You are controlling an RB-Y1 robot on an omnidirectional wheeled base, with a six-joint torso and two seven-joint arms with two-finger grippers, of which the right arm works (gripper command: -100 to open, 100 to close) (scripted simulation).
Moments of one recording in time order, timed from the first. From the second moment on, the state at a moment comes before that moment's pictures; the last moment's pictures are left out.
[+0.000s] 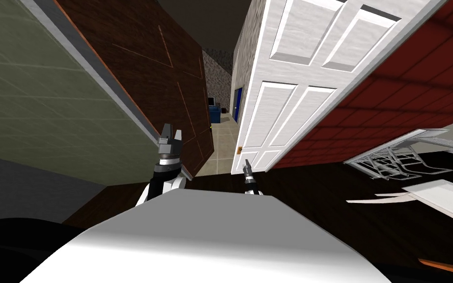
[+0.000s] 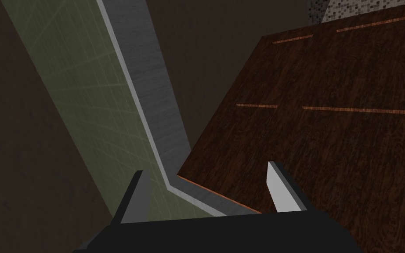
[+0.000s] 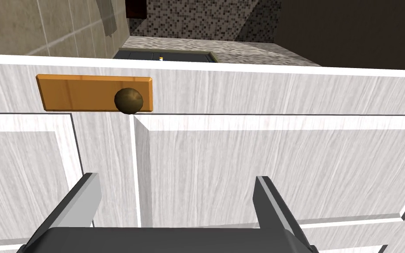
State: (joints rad) arm 0.19 -0.08 0.14 -1.19 0.00 -0.67 -0.05
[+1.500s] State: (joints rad) arm 0.13 -0.07 0.15 -0.98 0.00 -0.73 -0.05
